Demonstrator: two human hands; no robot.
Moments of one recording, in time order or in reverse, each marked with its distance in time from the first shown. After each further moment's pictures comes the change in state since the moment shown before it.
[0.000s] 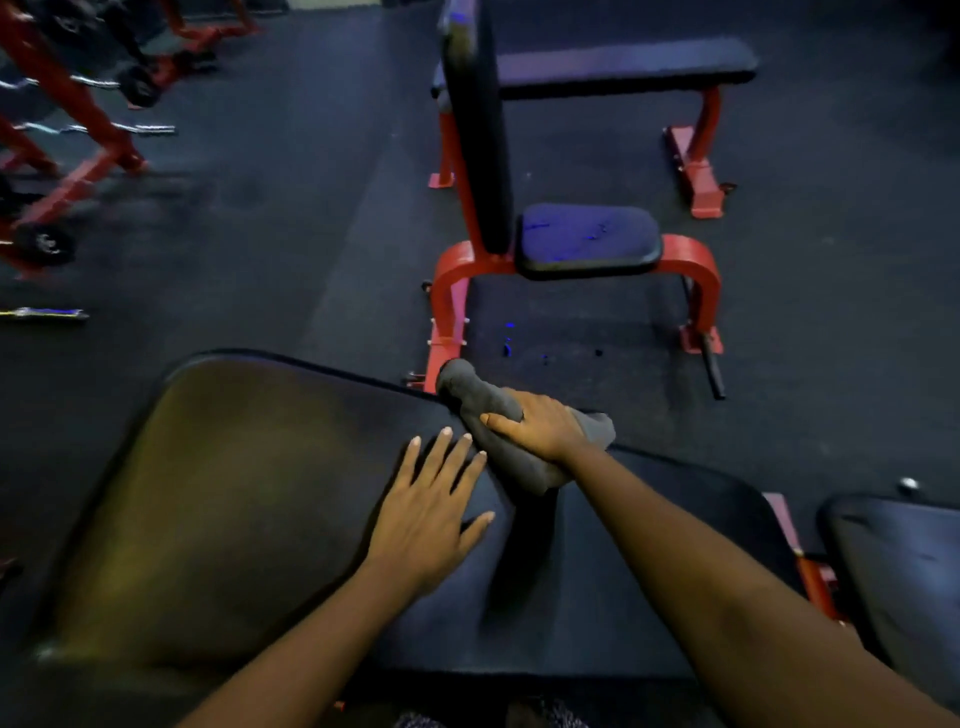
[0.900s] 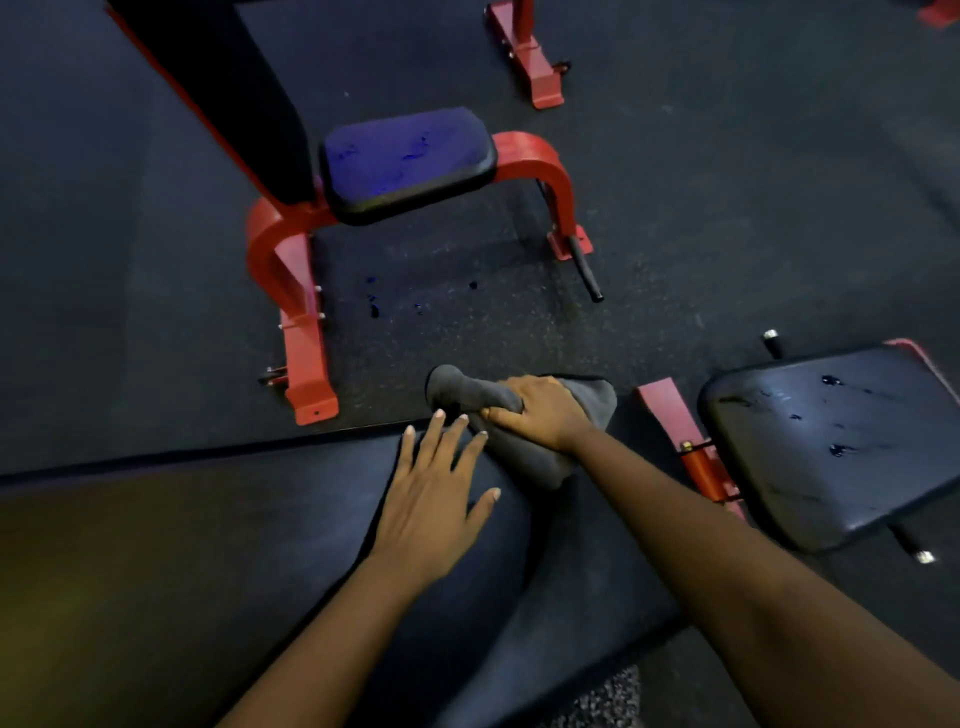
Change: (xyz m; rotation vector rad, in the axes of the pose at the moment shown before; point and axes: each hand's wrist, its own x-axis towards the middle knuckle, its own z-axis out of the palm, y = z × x) left_hand 0.122 0.136 0.045 -0.176 -0.070 0.260; right_hand -0.049 0.202 -0.002 0.003 0.064 0.182
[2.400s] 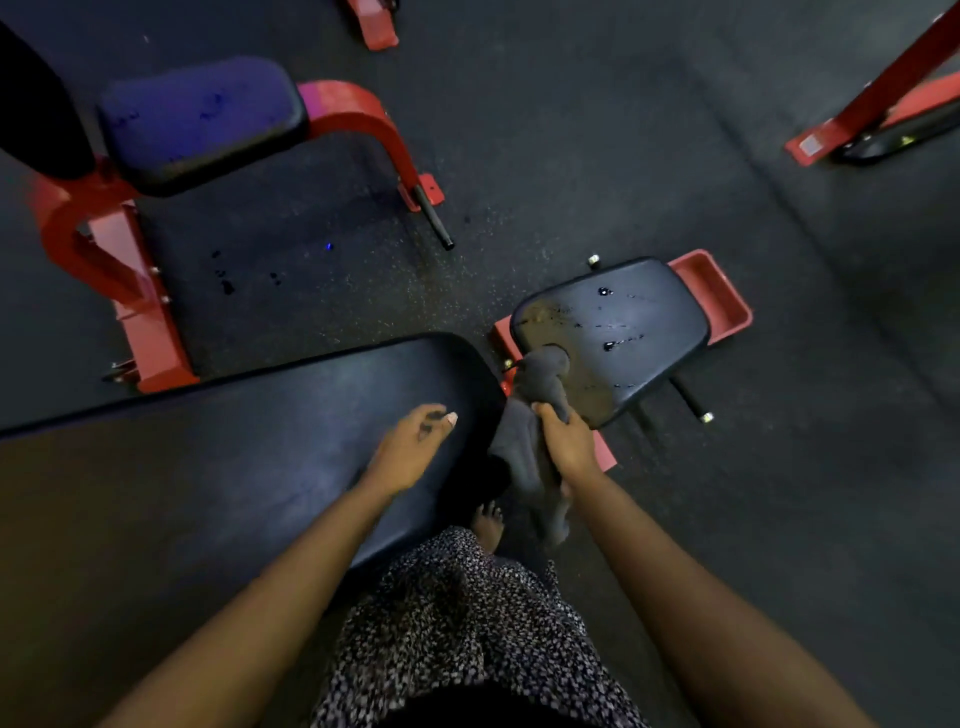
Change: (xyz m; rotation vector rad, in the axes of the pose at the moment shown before) left_hand 0.020 0.165 0.040 -0.885 -0.263 -0.197; right_hand -0.254 0.088 -0.023 0.974 0.573 1.016
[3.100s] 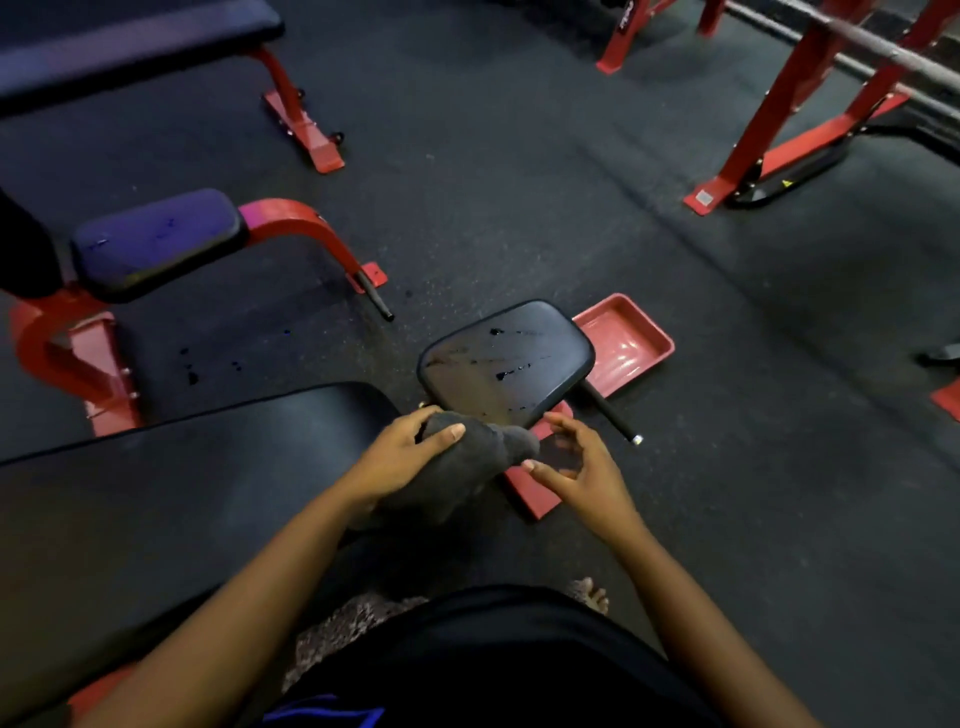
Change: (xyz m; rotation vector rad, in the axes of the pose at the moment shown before) left_hand -0.092 0.159 0.101 0.038 -0.136 0.362; right_hand -0.078 0.025 -0.230 -0.037 -0.139 -0.507
